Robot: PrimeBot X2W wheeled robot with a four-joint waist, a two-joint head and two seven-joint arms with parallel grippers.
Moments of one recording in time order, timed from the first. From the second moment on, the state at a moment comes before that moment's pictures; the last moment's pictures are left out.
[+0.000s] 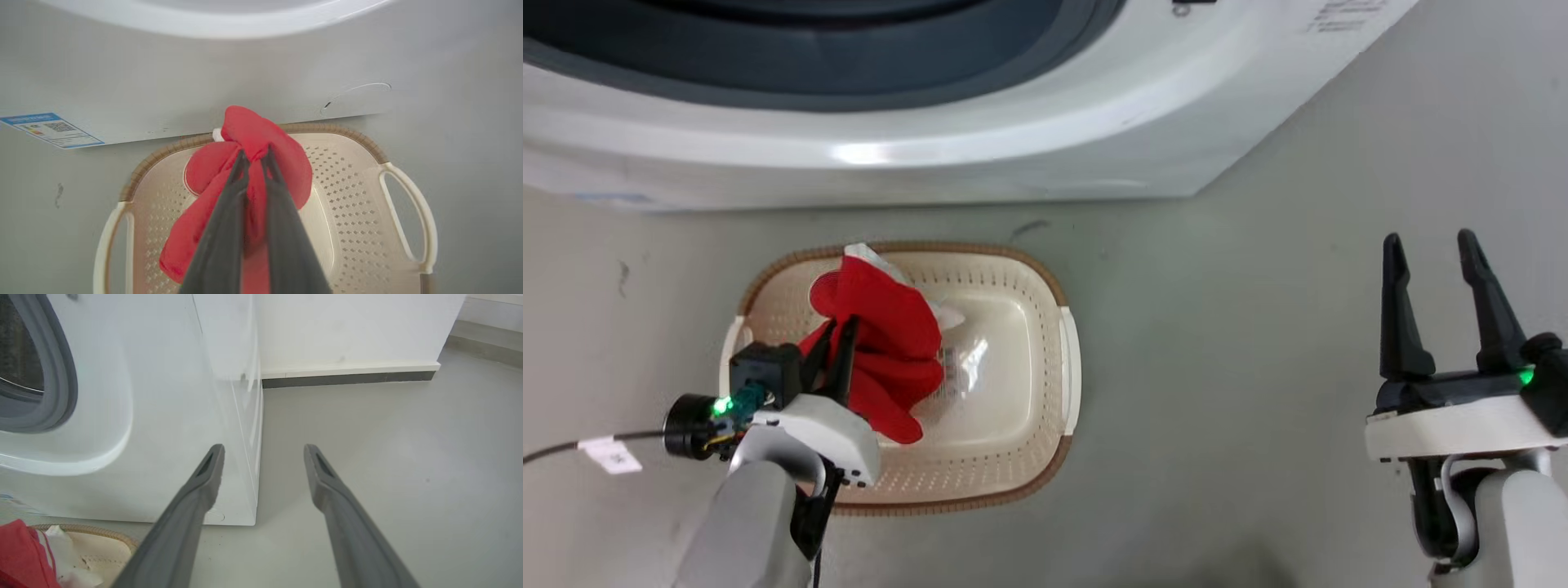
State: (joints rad) left arm -0.39 0.21 -0.15 0.60 -0.21 -0.13 -0.26; right arm -0.20 -0.05 -0.06 0.05 0.13 0.13 -0.26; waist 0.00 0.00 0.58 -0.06
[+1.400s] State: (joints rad) left arm -0.71 0.19 -0.28 1.01 -0.31 -0.13 -0.26; right arm -0.26 -0.05 -0.10 0.01 0.13 0.13 -0.26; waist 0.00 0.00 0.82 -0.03
